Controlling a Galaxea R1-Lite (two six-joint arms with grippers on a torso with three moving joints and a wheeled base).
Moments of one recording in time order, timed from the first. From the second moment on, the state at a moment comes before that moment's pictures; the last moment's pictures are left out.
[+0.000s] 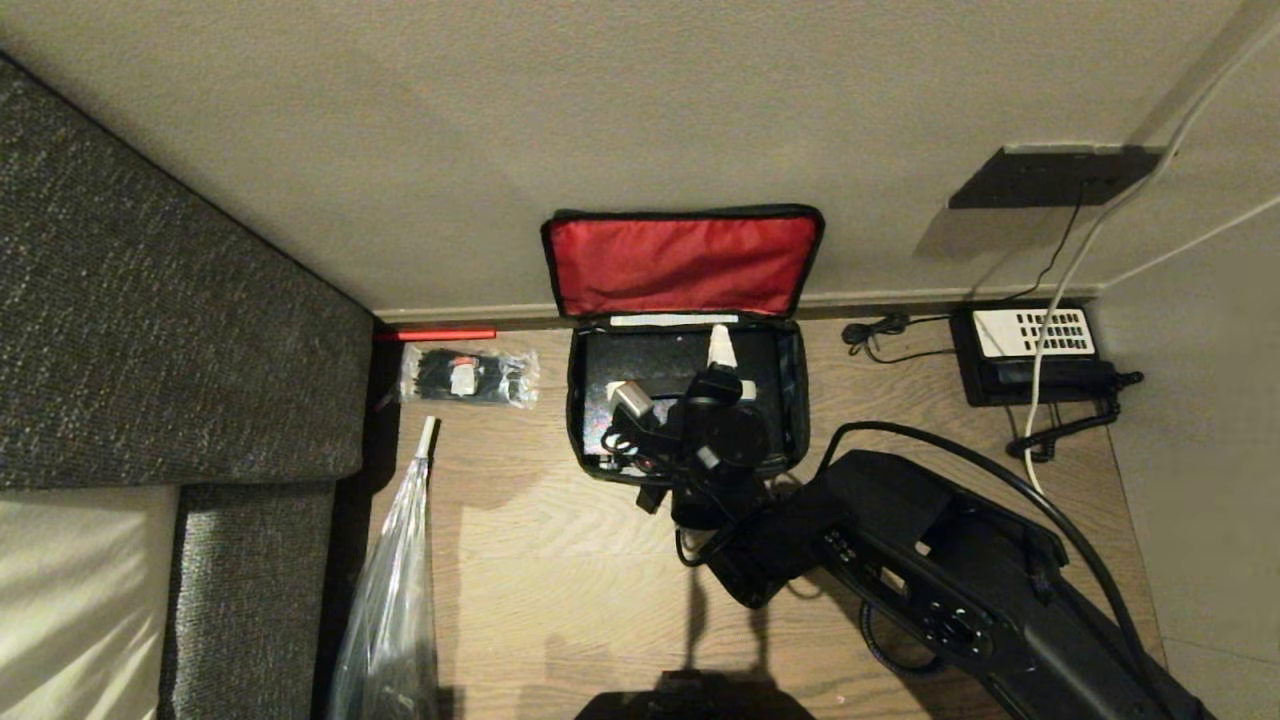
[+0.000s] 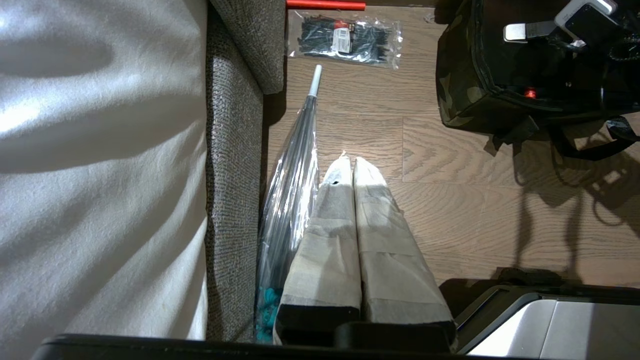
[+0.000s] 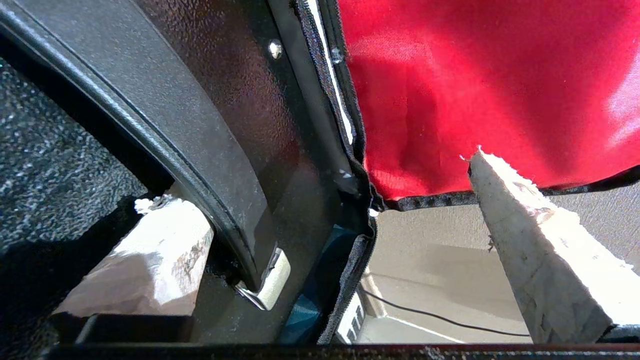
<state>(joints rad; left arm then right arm) 0.00 0.00 0.00 0.00 0.01 -0.01 0.68 2.76 -1.70 -1.49 -0.78 -1.56</state>
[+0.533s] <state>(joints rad) 0.00 0.00 0.00 0.00 0.01 -0.01 0.68 2.77 -1.74 -1.38 -0.78 -1.56</state>
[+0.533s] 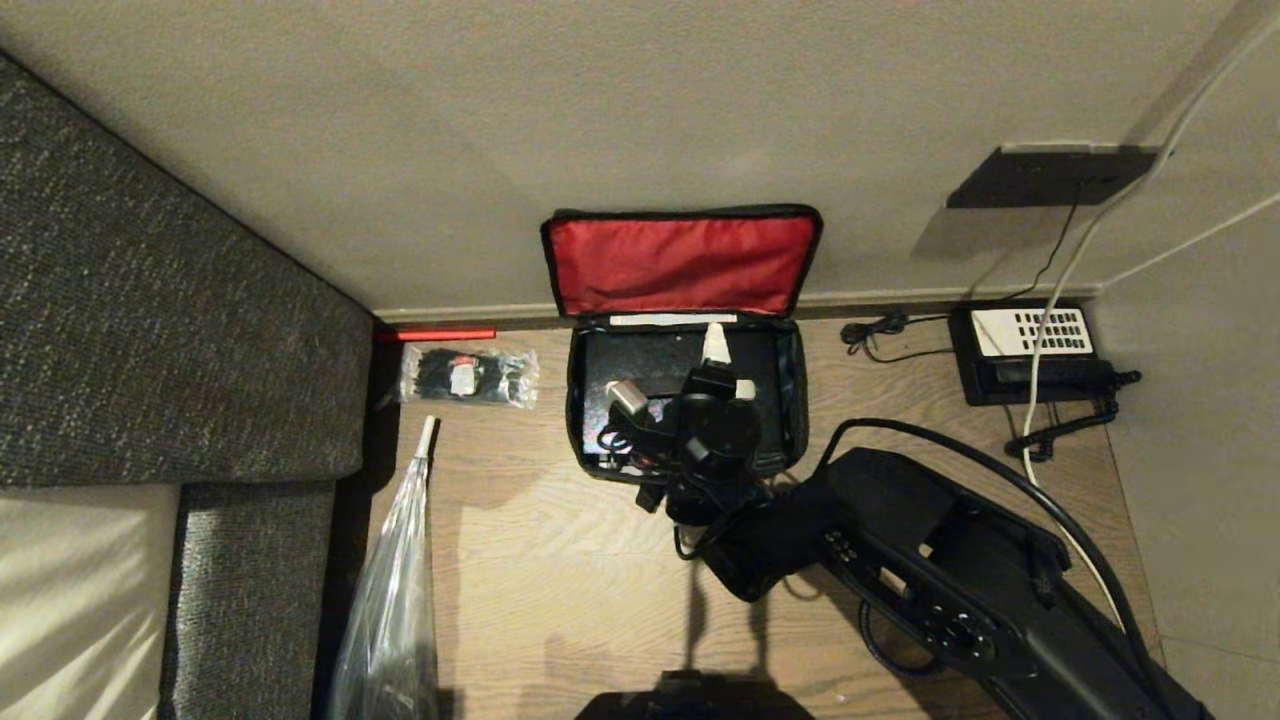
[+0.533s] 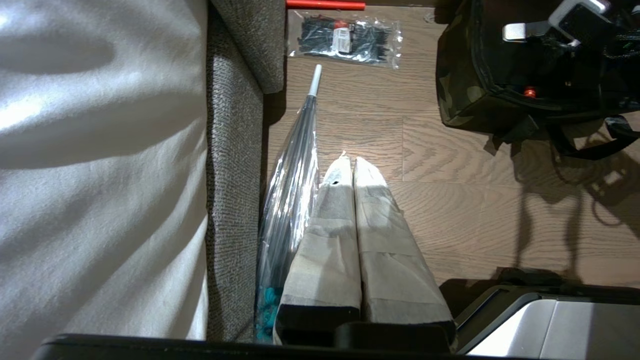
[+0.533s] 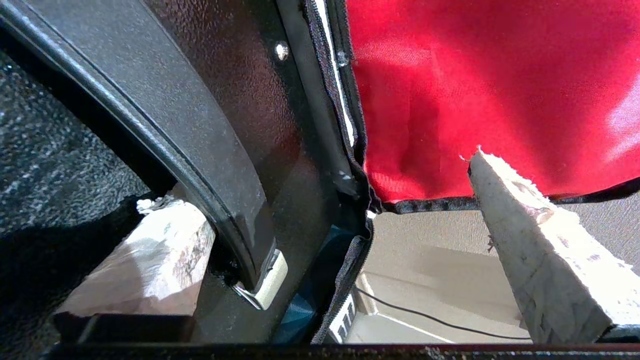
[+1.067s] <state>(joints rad) 0.00 0.00 0.00 0.00 0.01 -0.01 0.68 2.80 -1.80 -1.36 -0.78 -1.56</state>
